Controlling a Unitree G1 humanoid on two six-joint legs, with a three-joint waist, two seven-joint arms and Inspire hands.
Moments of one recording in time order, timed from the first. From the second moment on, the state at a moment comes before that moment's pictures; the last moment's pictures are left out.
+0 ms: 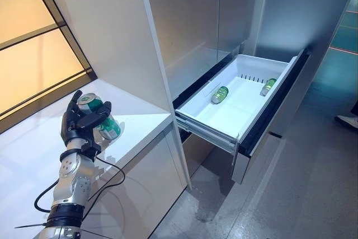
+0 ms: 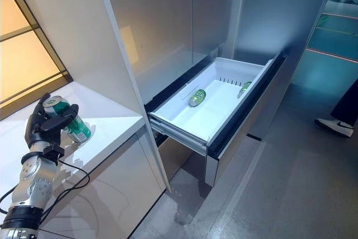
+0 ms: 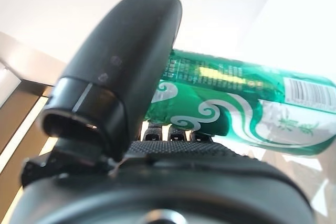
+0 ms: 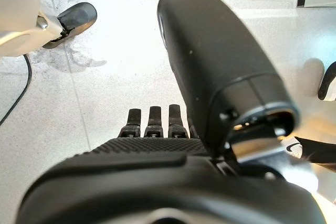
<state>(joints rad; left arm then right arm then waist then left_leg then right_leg) -0.16 0.52 0.13 0.27 -0.80 -0.10 0.21 0.05 -0.20 -0.08 1.26 0.63 -0.16 -0.49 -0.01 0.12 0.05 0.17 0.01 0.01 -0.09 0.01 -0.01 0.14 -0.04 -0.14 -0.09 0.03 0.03</state>
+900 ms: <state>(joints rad) -0.20 0.56 0.13 0.30 -0.73 -0.03 0.17 0.05 -0.20 -0.08 1.26 0.63 -0.18 -0.49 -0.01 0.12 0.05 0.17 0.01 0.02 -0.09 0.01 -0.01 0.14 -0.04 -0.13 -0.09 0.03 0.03</state>
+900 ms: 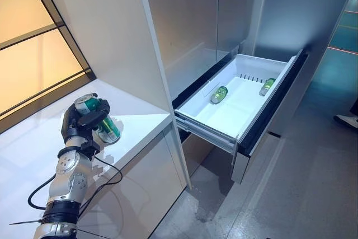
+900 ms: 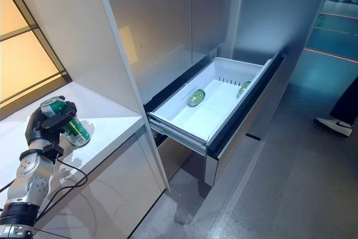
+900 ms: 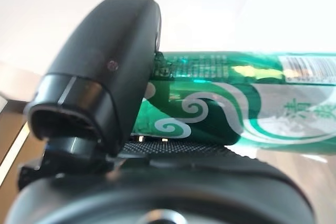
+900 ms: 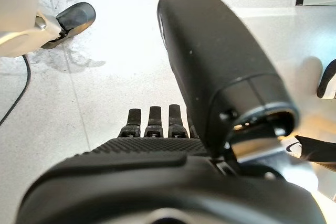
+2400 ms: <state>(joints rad) -0.10 0.64 -0.14 -0.29 -0.93 -0.14 -0.51 -0.08 -0.56 0.35 -0.17 0.63 0.11 0.41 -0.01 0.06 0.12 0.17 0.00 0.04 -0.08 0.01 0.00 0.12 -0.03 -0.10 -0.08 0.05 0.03</state>
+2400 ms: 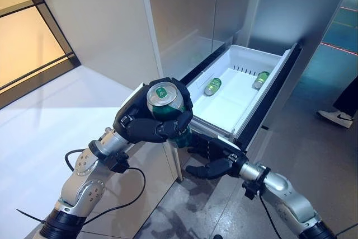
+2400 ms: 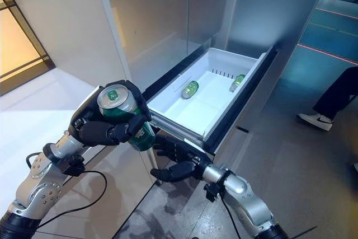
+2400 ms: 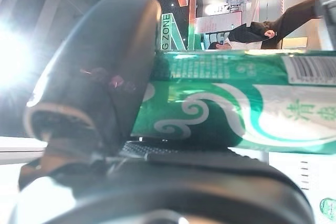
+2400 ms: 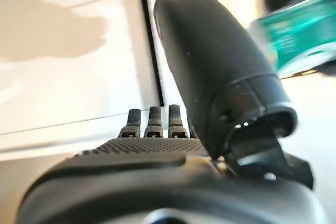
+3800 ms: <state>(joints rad) -0.33 0.78 -0.32 -0.20 -1.06 0.01 -0.37 -0.49 -0.68 0.51 -0.17 1.09 0.39 0.21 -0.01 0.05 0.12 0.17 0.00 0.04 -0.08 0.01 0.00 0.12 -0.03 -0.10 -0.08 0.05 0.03</state>
